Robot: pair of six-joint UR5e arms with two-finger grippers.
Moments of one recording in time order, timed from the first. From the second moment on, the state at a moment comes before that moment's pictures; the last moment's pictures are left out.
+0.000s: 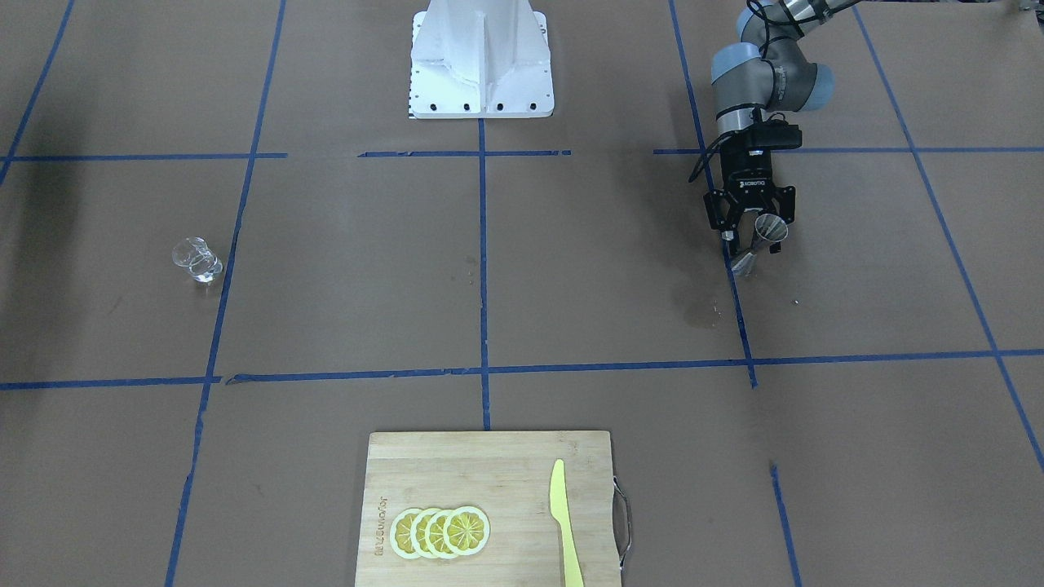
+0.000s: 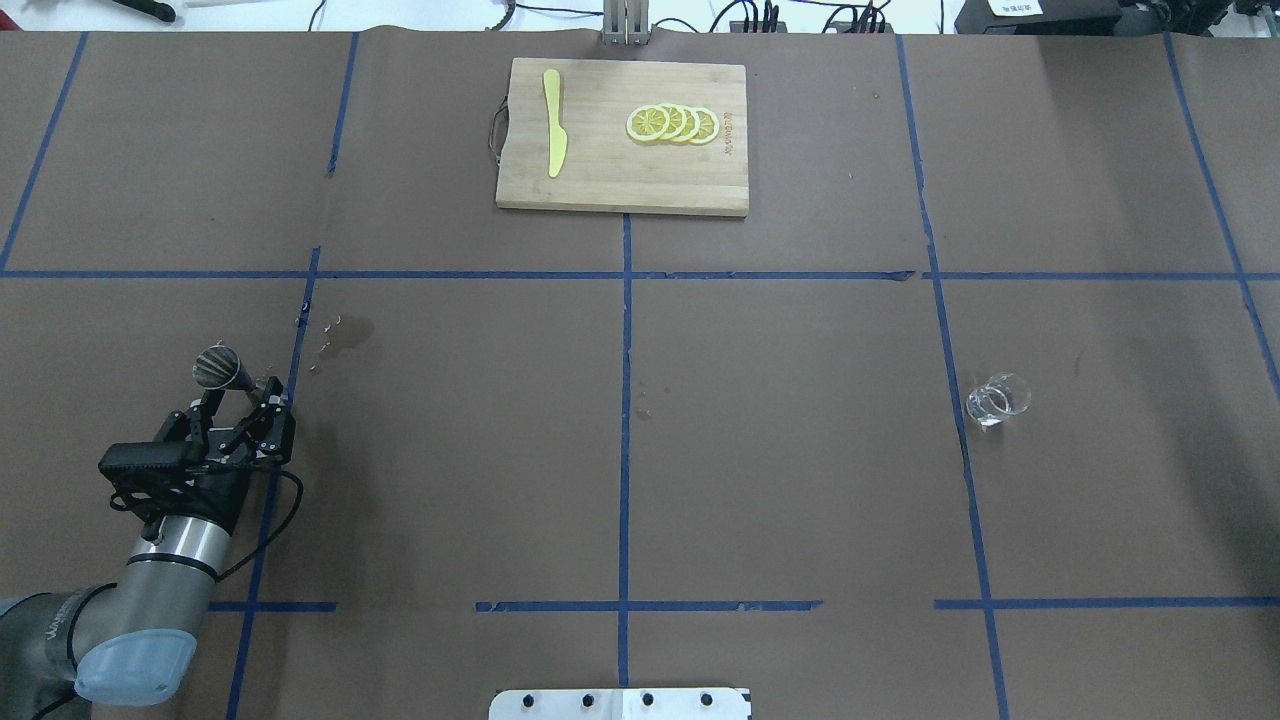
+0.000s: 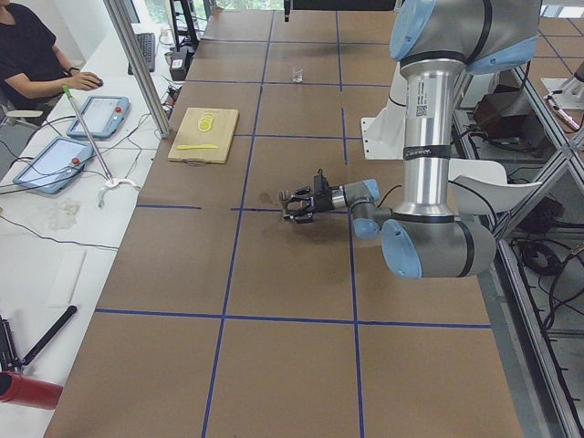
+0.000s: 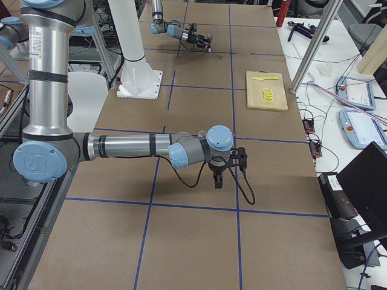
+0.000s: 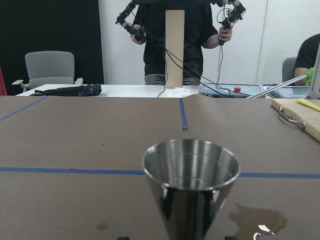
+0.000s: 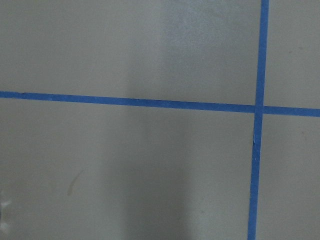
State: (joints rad) left arm -0.14 -1.53 -1.60 -2.50 -0.42 -1.44; right arm 1.40 -1.65 1.69 -1.31 2.41 0.27
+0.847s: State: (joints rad) left arm -0.15 -1.53 -1.60 -2.50 -0.42 -1.43; right arm 1.40 -1.65 1.69 -1.31 2.41 0.27
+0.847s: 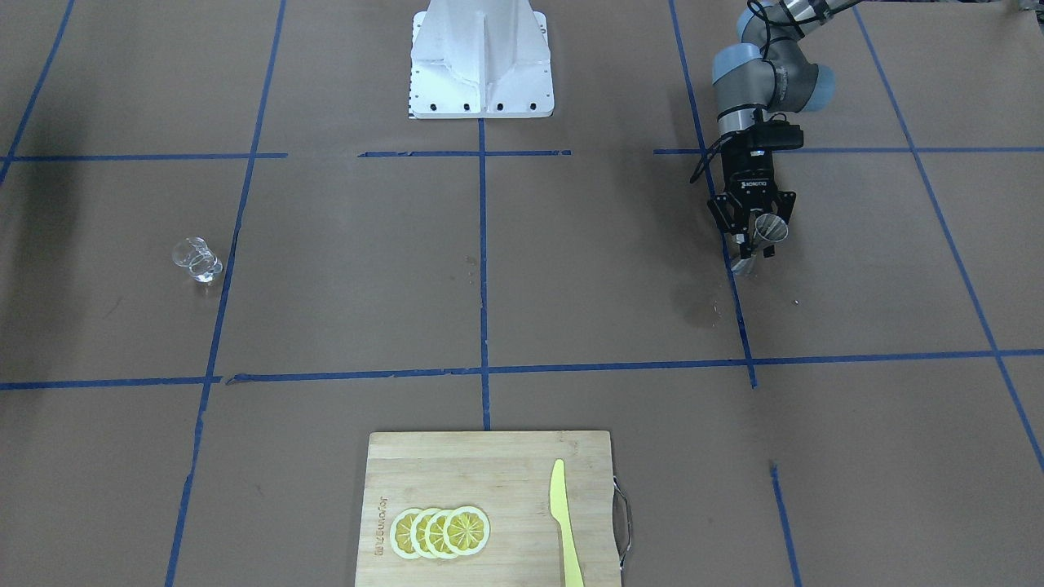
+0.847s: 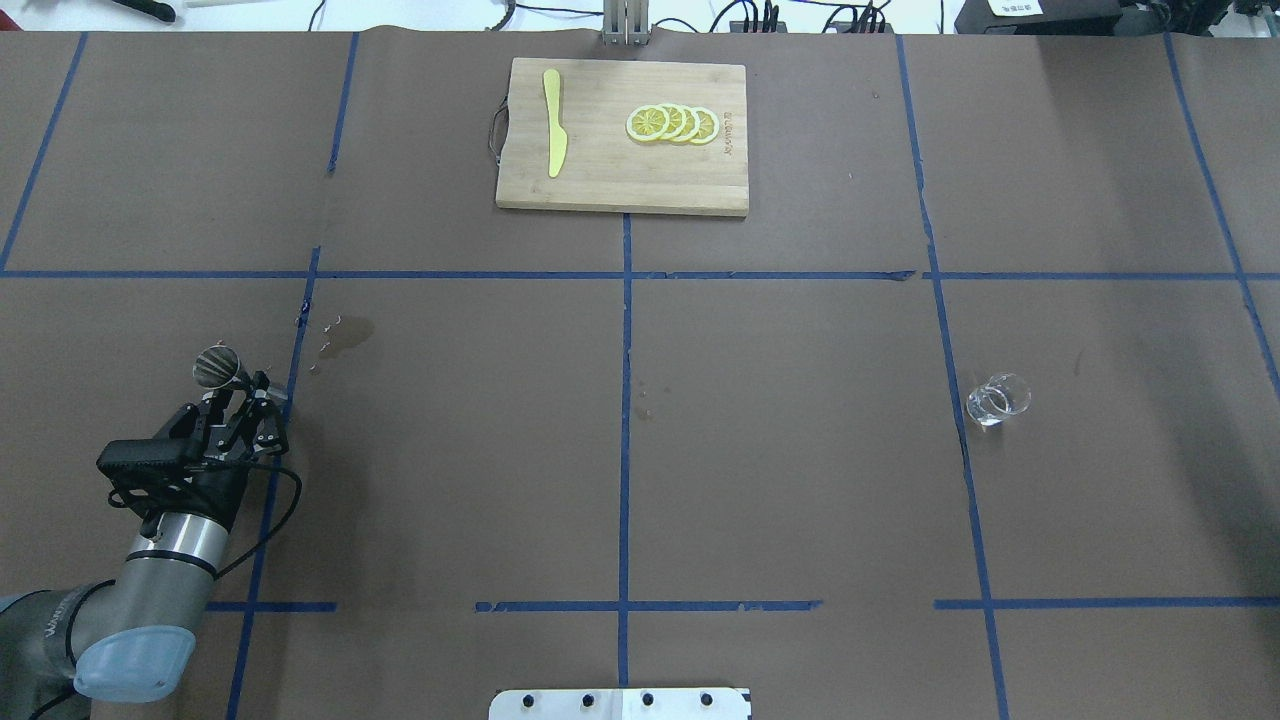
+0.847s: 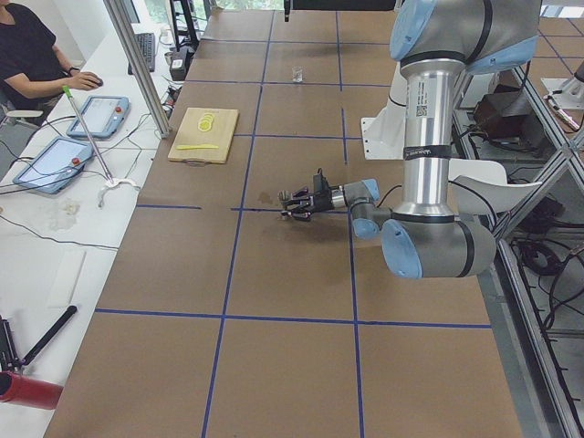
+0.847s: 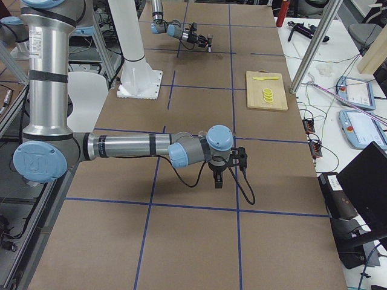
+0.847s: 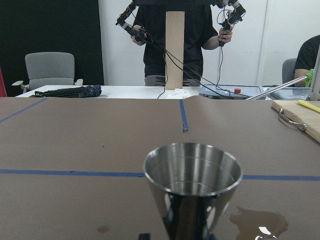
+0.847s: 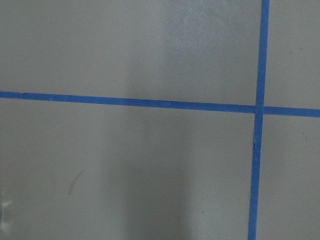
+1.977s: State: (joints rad) left arm -0.16 -1.57 -1.61 -2.78 -0.40 -1.08; right arm 1.40 -1.64 1.71 -1.31 2.41 0.27
